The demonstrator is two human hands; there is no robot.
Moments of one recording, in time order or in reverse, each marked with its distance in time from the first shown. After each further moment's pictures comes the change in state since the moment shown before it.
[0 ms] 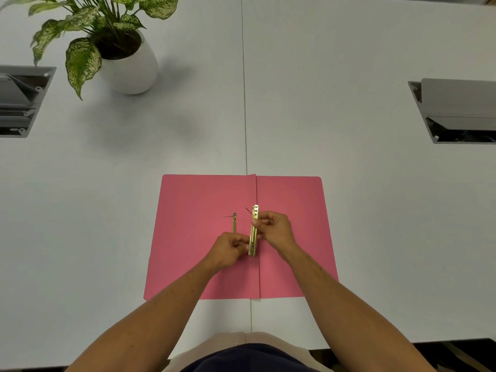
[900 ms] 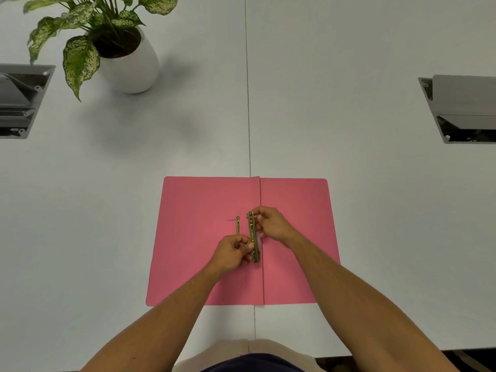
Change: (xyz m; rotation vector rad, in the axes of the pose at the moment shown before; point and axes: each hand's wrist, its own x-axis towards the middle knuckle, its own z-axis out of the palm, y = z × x) left_hand 0.011 -0.002 0.005 -0.151 0.088 -0.106; right_hand 0.034 -0.024 0.005 -0.283 -0.303 0.079
